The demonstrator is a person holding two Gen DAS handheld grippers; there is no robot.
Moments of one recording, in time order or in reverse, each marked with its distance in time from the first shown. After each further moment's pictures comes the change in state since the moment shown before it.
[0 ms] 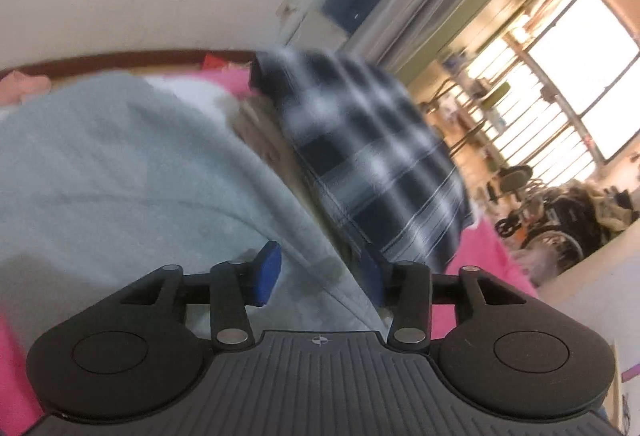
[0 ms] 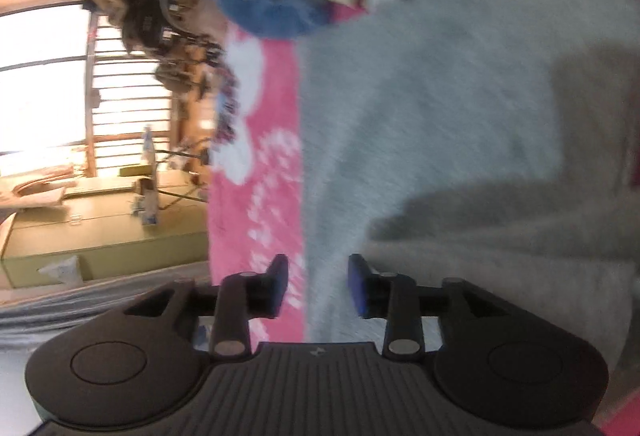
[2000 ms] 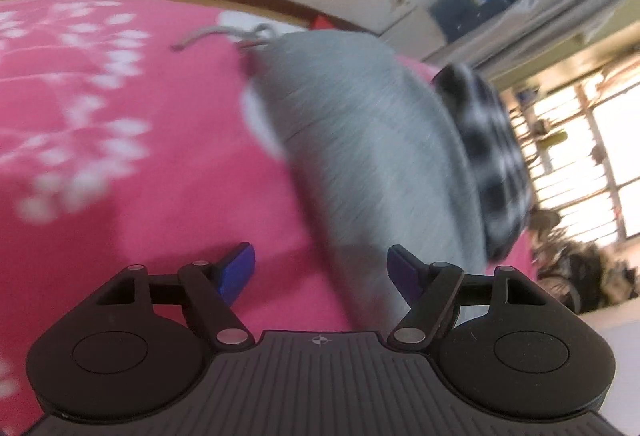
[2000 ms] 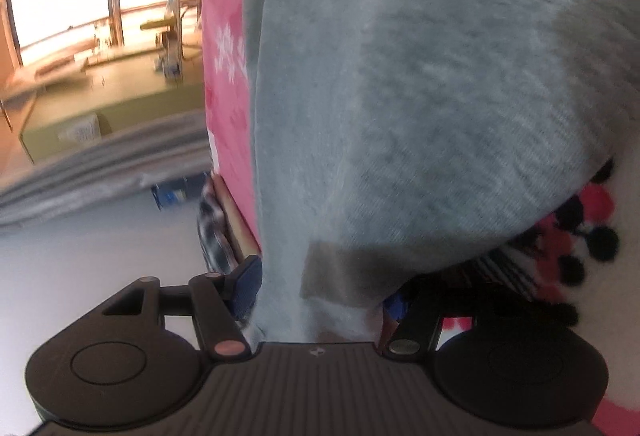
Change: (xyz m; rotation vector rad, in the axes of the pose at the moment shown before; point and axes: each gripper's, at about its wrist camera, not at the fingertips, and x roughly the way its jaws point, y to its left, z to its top) left arm -0.073 0.117 -0.038 -0.348 0.076 0.080; right arm 0.059 -0.078 -0.221 -0.012 0.423 0.096
